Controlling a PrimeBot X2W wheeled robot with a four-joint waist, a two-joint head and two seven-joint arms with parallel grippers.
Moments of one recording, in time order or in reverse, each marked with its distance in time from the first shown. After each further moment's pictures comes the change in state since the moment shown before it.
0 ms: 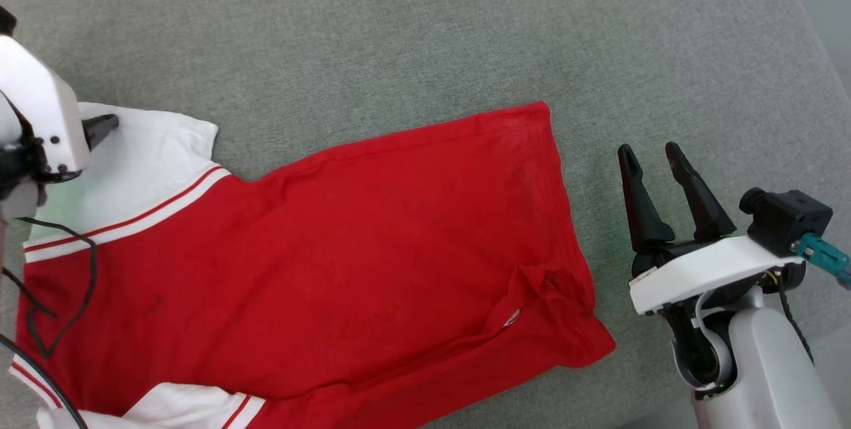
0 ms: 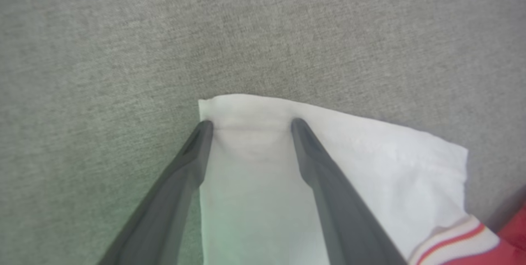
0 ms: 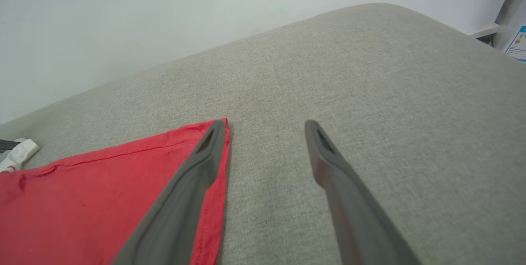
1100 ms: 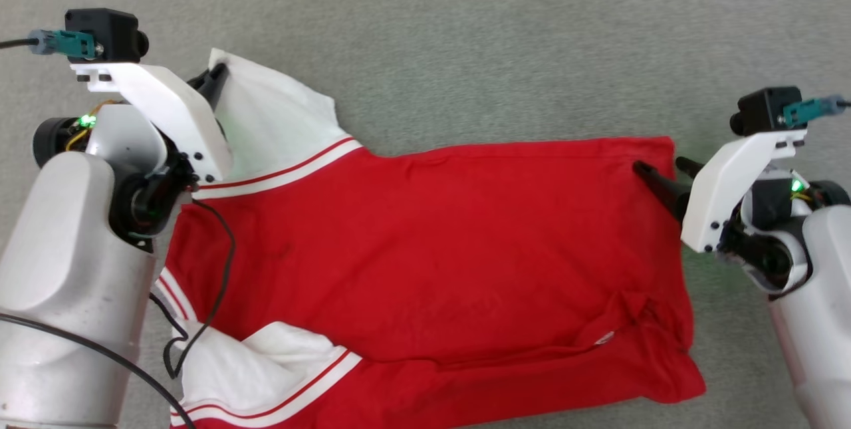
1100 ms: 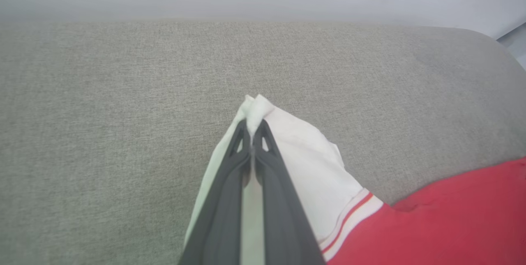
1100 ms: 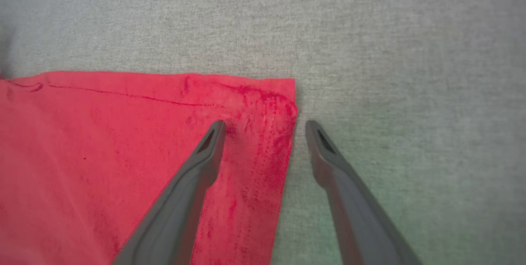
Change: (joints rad) left arm 0.119 -0.209 -0.001 -0.218 -0.004 0.019 -0.463; right arm -0.285 -0.221 0.085 0.257 0.172 0.000 0.660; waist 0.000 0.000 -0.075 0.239
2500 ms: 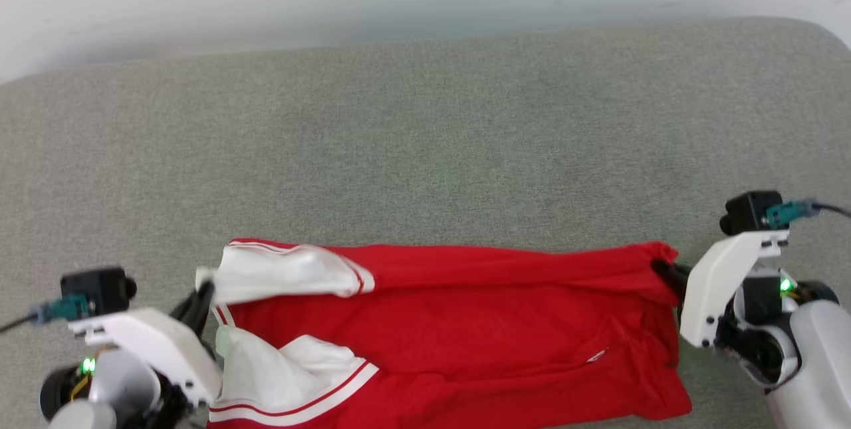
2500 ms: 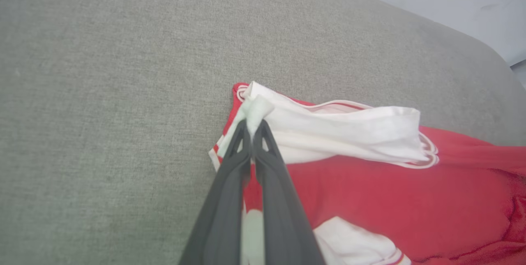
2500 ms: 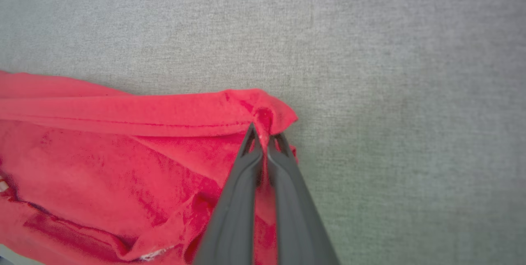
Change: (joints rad) left arm 0.647 0.031 0.109 -0.364 -0.083 0.141 -0.129; right arm 0.199 -0.006 -0.015 -0.011 -0.006 0.000 -0.008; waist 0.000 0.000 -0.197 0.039
